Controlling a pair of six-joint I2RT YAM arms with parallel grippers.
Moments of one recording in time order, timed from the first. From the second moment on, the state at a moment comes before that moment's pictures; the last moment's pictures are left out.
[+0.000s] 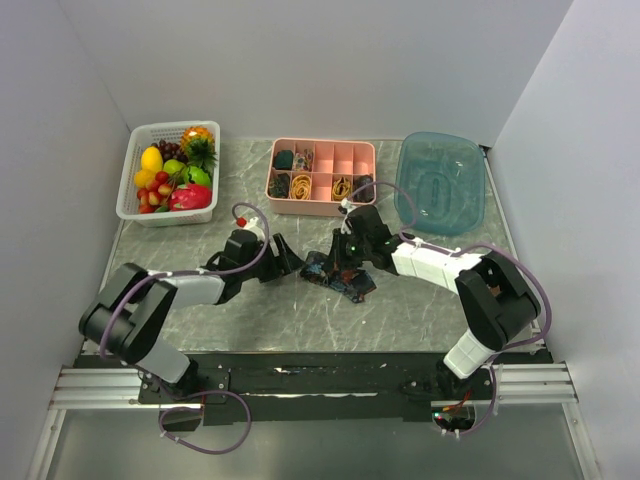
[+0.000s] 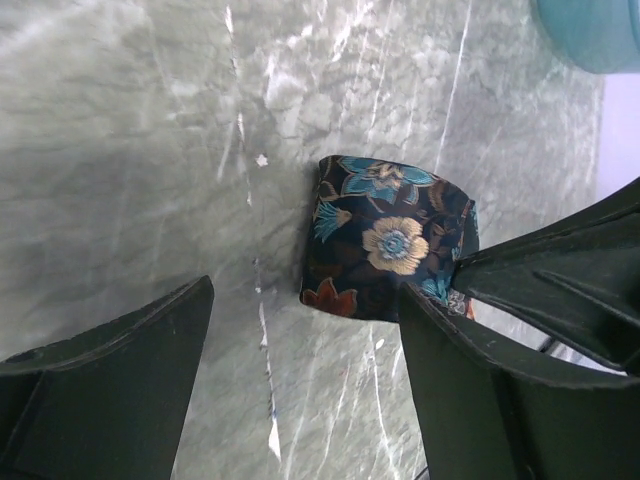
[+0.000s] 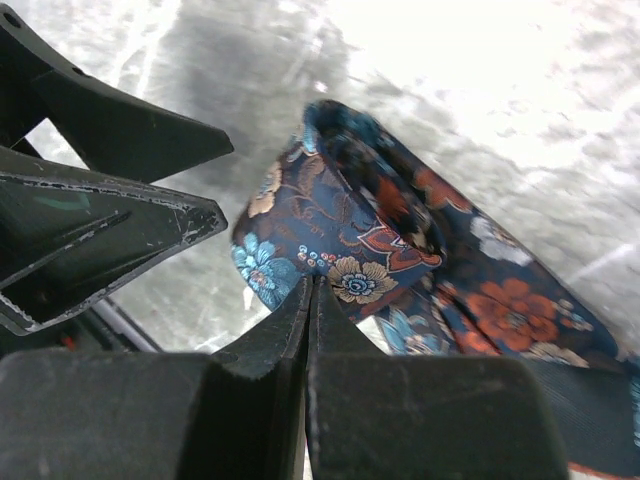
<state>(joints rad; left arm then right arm) -0.51 1.50 0.54 0.39 0.22 -0.81 0.61 1.61 0.91 -0.08 -0.29 0.56</state>
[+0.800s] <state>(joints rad) -0.56 1.76 0.55 0.79 0.31 -0.92 0.61 1.60 0.87 -0.13 -0.22 0.56</state>
